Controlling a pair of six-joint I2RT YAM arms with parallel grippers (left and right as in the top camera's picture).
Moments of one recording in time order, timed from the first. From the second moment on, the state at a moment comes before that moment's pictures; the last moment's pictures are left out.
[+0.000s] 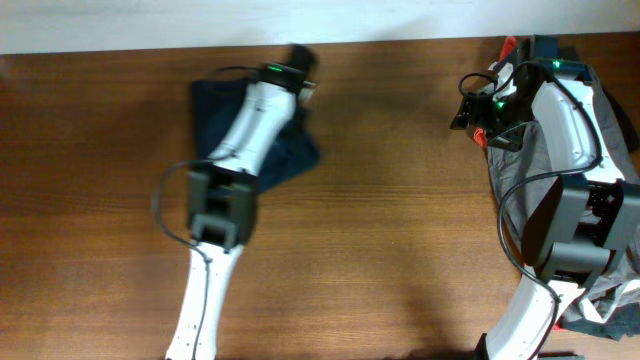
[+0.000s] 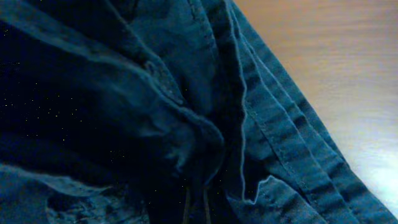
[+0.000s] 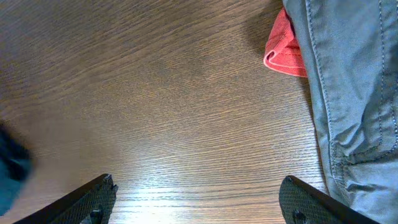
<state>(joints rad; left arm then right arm) -0.33 2.66 2.46 -1.17 -0.24 0.05 -0.19 2.10 1.83 -1.12 -0.27 0.20</state>
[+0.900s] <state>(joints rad) 0.26 2.68 2.46 -1.06 -0.20 0.64 -0.19 2.10 1.83 -1.12 -0.27 0.20</state>
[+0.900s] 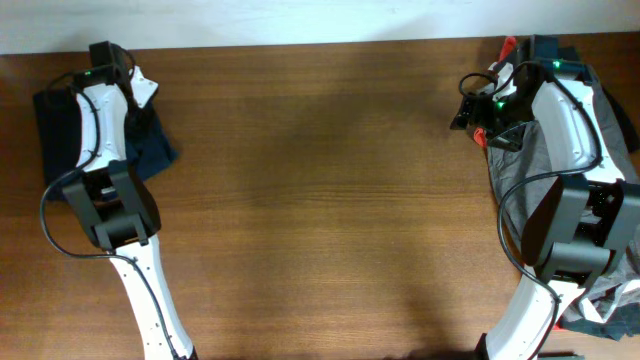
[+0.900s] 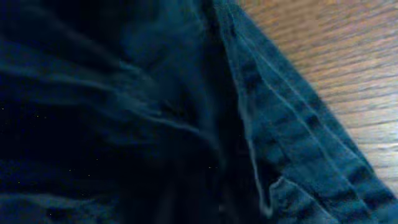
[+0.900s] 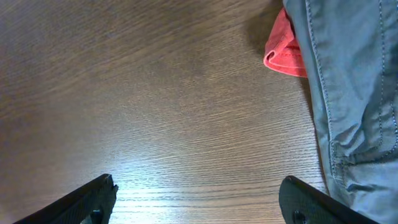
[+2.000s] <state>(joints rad) 0.13 2.65 2.49 -1.25 -0.14 0.36 -0.19 2.10 1.83 -1.12 -0.27 0.20</state>
